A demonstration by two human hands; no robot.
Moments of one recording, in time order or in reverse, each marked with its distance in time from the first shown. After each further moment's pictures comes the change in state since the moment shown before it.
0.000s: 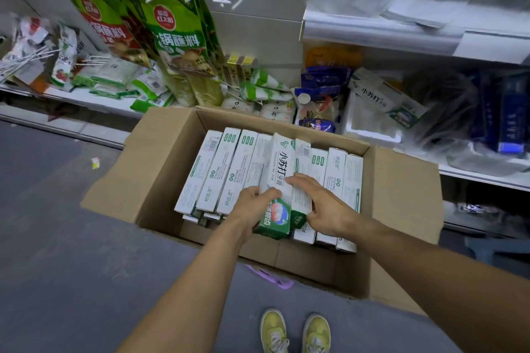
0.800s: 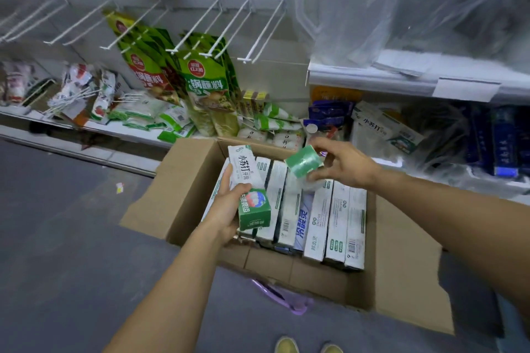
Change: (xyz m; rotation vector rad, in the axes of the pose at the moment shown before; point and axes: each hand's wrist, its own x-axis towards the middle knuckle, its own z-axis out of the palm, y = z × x) left_hand -0.055 0.056 -0.063 -0.403 0.010 0.201; right_hand 0.000 -0.083 -0.119 -0.090 0.203 -0.234
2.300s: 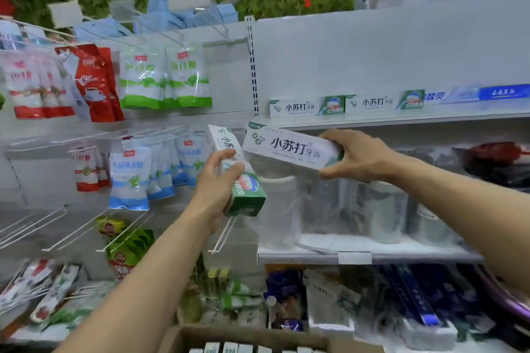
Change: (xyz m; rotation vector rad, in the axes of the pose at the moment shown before) left_hand -0.221 0.280 0.171 0.167 -0.266 0.801; right_hand -0.152 -0.255 -0.289 -0.553 0.669 0.026
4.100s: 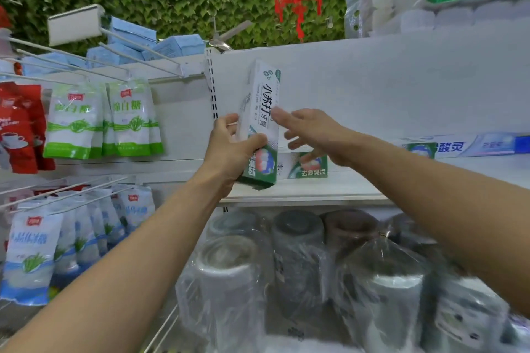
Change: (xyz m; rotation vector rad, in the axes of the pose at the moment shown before) left_hand 0.202 0.064 0.197 0.117 0.017 0.323; right_hand 0.210 0.098 -0.061 0.656 -0.034 0.107
